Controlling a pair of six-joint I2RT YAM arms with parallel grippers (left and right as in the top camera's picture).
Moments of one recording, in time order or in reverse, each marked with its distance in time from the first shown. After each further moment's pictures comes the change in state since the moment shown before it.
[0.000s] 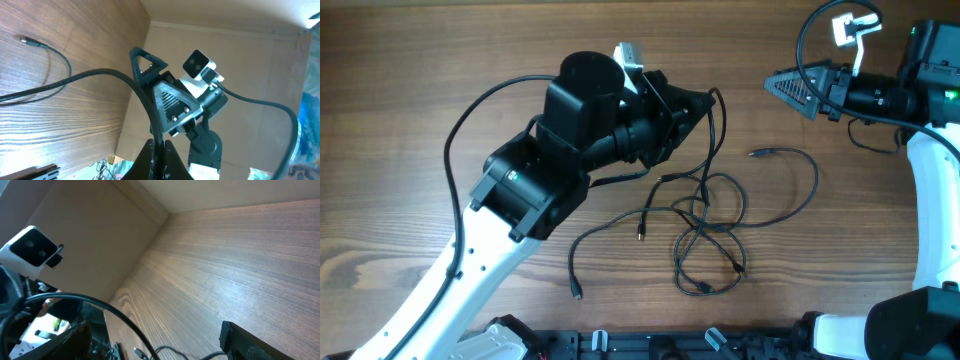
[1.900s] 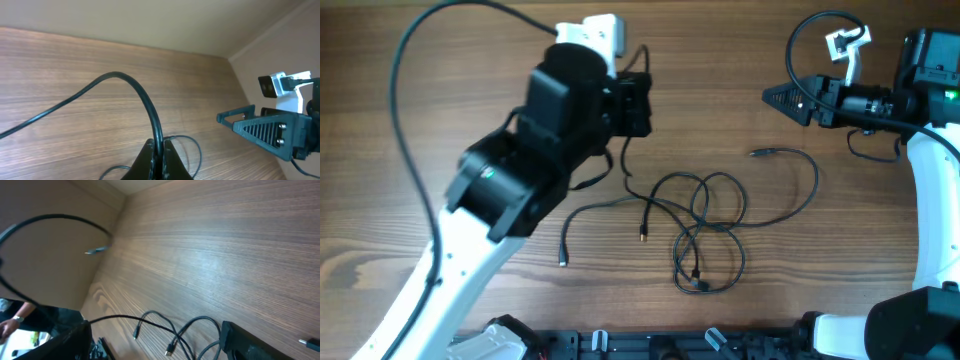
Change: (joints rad) left arm 0.061 -0.017 0.082 -0.226 -0.380 0.944; right arm 0.000 0.000 0.000 -0.148 0.242 0.000
